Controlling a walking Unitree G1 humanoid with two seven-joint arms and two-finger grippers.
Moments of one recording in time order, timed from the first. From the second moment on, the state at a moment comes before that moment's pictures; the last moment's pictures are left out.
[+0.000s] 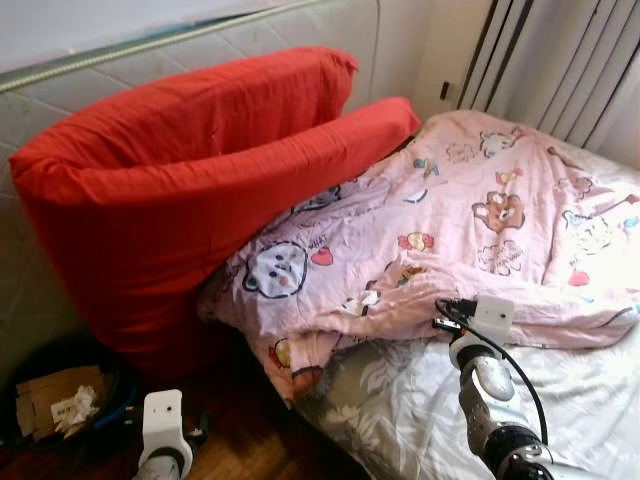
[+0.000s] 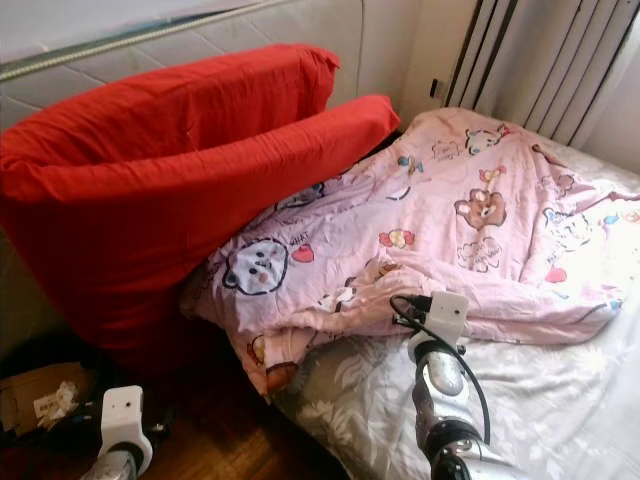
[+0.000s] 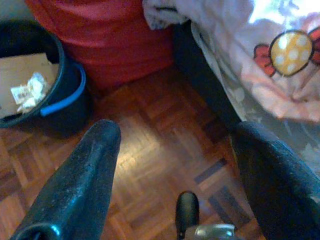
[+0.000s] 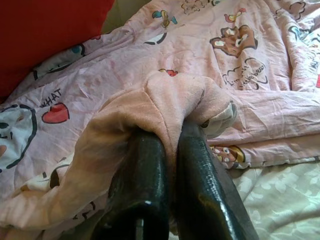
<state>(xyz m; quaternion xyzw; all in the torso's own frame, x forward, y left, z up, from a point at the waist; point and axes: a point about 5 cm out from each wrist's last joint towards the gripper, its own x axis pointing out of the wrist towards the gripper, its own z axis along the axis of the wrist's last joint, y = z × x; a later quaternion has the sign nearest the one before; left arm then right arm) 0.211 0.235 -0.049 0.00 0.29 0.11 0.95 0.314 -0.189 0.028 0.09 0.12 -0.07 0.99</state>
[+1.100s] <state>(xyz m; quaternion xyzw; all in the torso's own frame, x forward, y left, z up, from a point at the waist) 0.207 0.243 -0.052 0.00 0.31 0.12 0.94 0.314 -0.190 0.032 0.08 0.10 -0.09 0.99</state>
